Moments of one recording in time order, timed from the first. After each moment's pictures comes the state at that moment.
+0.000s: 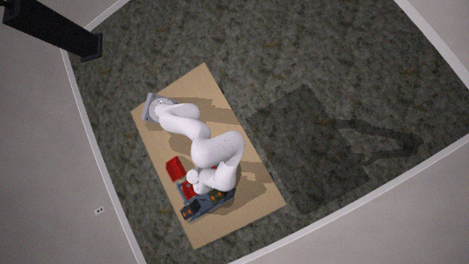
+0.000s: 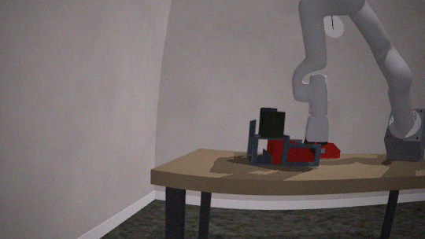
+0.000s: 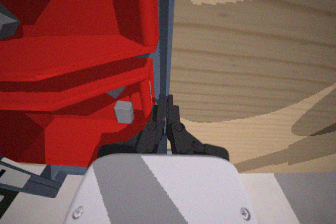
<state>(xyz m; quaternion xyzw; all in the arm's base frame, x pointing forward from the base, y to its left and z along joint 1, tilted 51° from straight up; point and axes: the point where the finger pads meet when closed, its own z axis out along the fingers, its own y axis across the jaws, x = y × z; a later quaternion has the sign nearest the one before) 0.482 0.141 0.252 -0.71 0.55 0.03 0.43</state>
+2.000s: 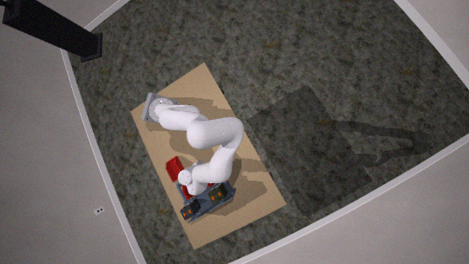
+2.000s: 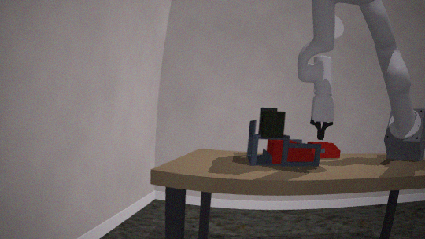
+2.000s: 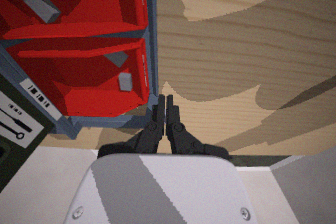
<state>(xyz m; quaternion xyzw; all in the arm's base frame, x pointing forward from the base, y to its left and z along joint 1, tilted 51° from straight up) 0.431 0.089 0.290 -0.71 0.55 0.03 0.43</state>
